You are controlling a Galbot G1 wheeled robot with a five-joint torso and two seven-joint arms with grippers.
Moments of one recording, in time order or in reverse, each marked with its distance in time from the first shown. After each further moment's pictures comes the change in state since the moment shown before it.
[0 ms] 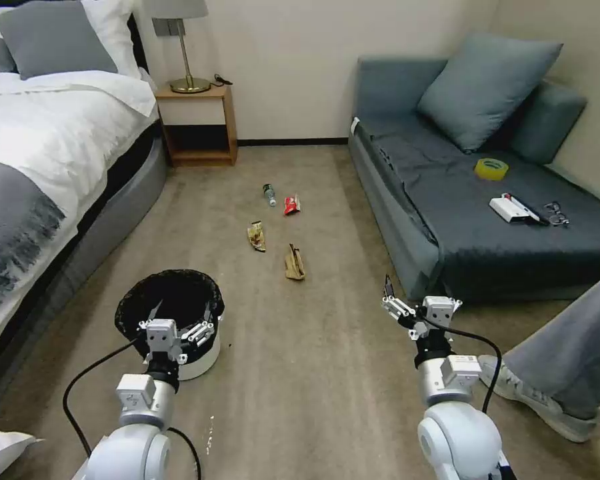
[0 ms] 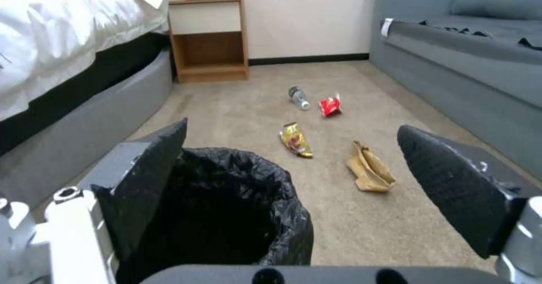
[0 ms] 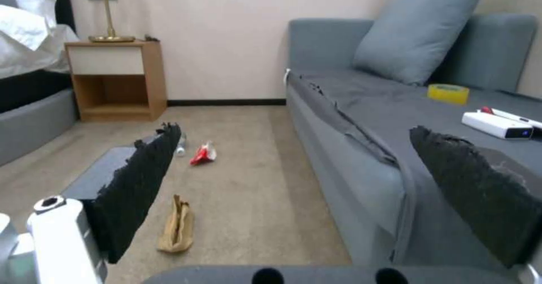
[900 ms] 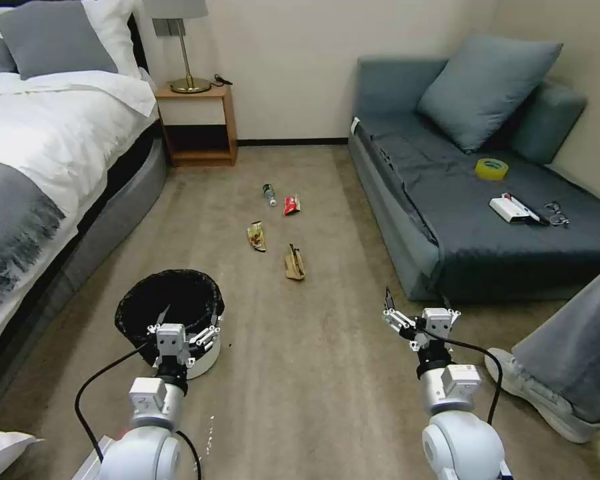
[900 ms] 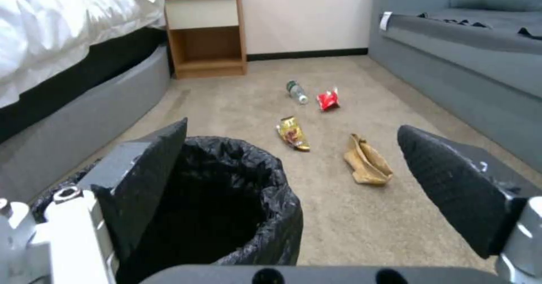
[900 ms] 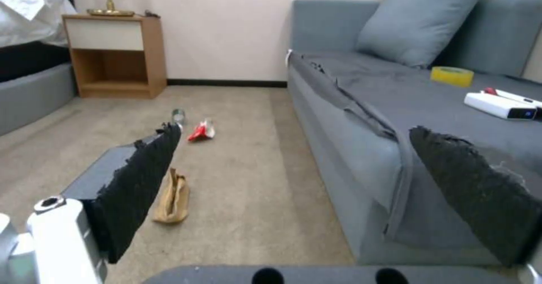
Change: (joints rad) left arm -0.002 -0.005 0.051 0.056 0.034 -0.046 -0.038; right arm -0.048 0.060 0.080 -0.070 -0.049 0.033 -0.126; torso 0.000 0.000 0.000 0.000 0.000
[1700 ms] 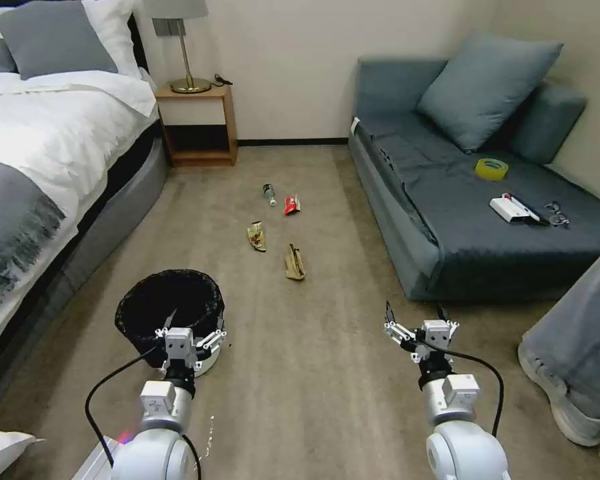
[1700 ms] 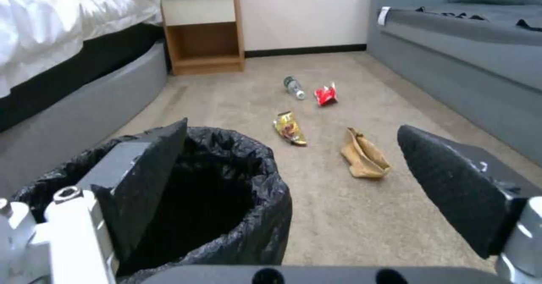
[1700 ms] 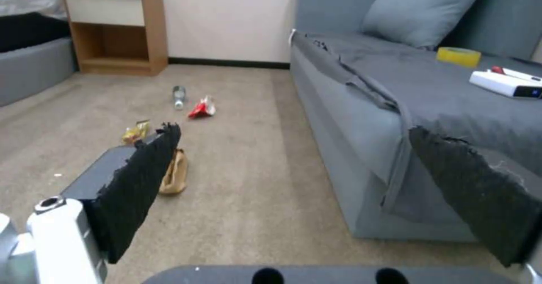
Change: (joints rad) left arm -0.002 -0.004 0.044 0.048 0.029 -0.039 -0.032; right arm -0.040 0.052 0.069 -0.060 -0.042 0.028 -0.108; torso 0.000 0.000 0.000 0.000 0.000
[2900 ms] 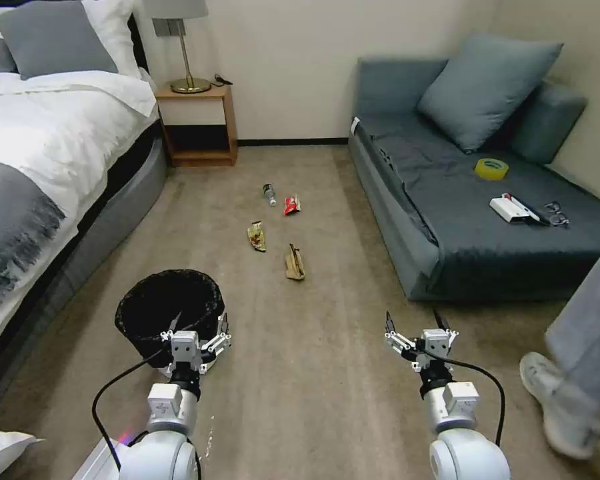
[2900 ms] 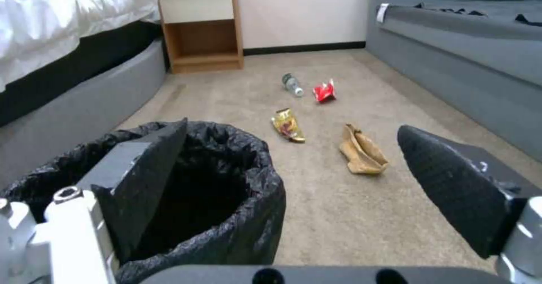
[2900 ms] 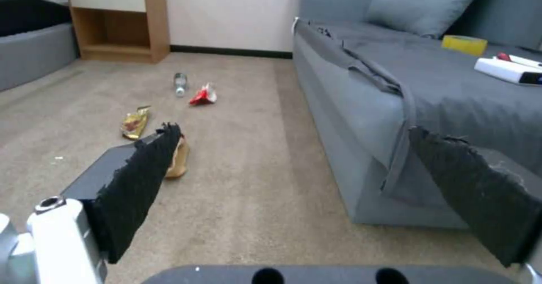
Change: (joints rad) left arm 0.000 -0.002 0.021 0.024 0.015 -0.019 -0.016; right arm -0.019 0.025 0.033 -0.030 -0.020 0.014 -0.053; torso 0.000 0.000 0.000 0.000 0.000
